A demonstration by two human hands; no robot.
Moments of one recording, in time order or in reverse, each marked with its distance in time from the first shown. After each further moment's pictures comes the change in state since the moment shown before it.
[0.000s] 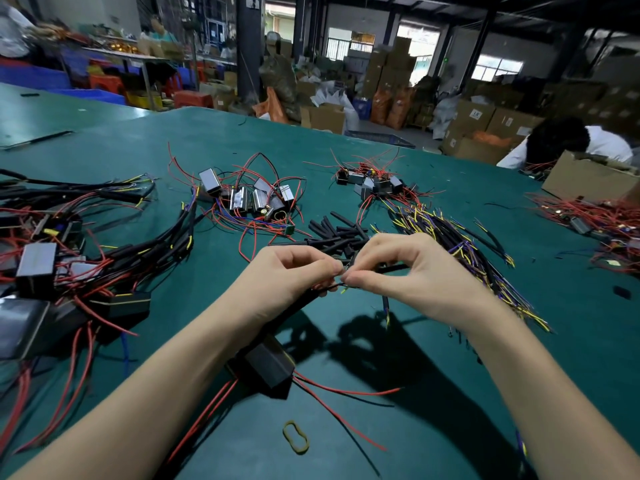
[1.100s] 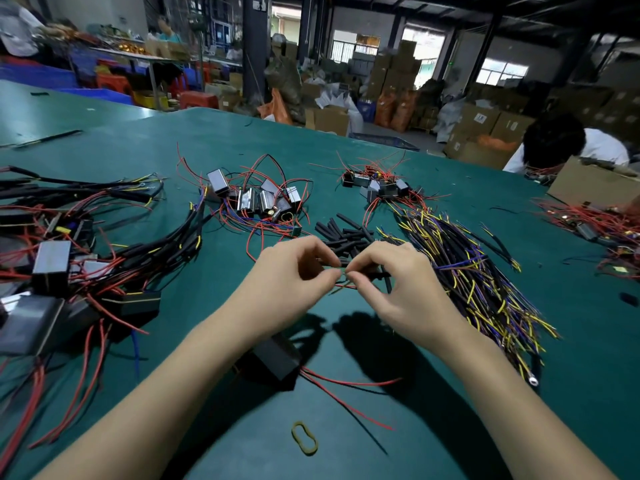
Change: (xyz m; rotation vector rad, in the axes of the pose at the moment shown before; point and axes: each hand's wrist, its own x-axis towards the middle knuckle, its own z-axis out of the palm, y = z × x) left_hand 0.002 -0.002 -0.006 0.523 0.123 0.194; right_hand 0.001 0.019 0.029 -0.466 0.216 -0.207
